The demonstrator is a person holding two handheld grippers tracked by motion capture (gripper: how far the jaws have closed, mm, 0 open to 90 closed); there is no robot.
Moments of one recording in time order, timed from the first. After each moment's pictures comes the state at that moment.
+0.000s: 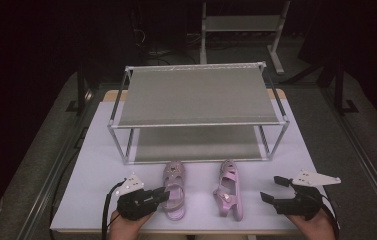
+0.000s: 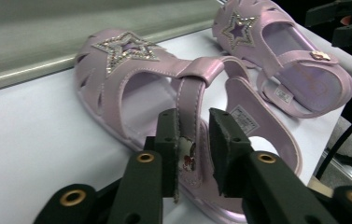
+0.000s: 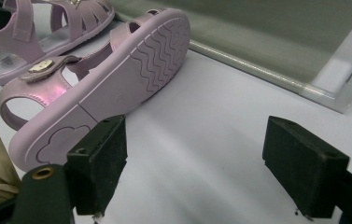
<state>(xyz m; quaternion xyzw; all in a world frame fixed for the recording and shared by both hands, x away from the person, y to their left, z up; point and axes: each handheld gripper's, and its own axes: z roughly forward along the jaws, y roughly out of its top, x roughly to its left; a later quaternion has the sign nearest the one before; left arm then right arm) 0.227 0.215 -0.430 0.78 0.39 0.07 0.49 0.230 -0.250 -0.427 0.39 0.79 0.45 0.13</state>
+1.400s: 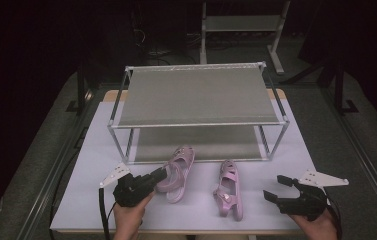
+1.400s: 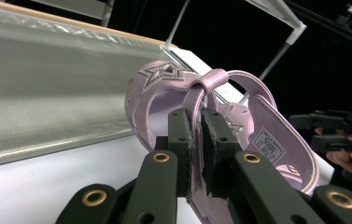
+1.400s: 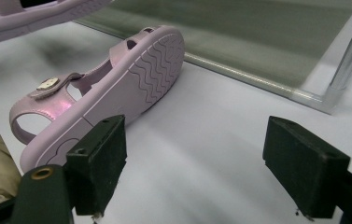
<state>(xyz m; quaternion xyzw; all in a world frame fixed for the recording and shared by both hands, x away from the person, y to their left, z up) 0.247 0.217 -0.416 0.65 0.44 0.08 0.61 0.225 -0.257 -0.423 0.41 0.77 0.48 0.13</state>
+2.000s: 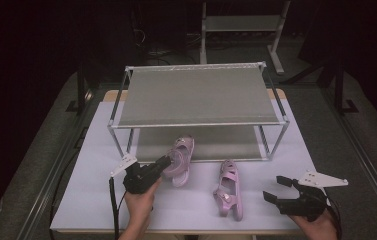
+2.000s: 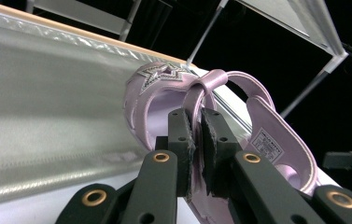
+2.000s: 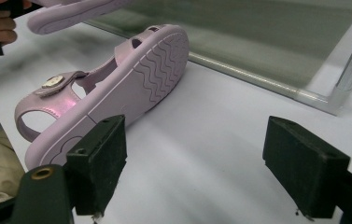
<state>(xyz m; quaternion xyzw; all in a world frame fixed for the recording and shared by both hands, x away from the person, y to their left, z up) 0.282 0.201 -0.429 0.62 0.47 0.10 0.62 0.225 -0.256 -0.424 0.40 0.77 0.48 0.12</state>
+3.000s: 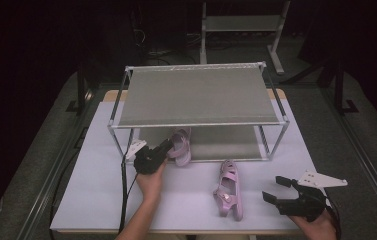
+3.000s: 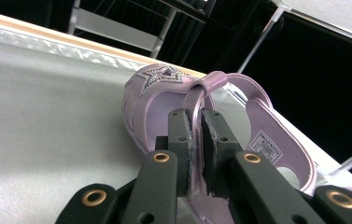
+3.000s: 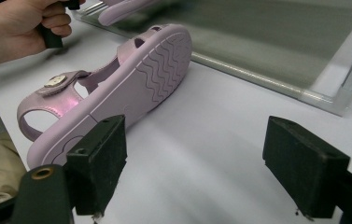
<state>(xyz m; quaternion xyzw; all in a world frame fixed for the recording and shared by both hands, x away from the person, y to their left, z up) 0.340 0.188 -0.450 0.59 0.50 0.15 0.61 0.225 -0.255 -0.425 0.40 0.77 0.48 0.12</state>
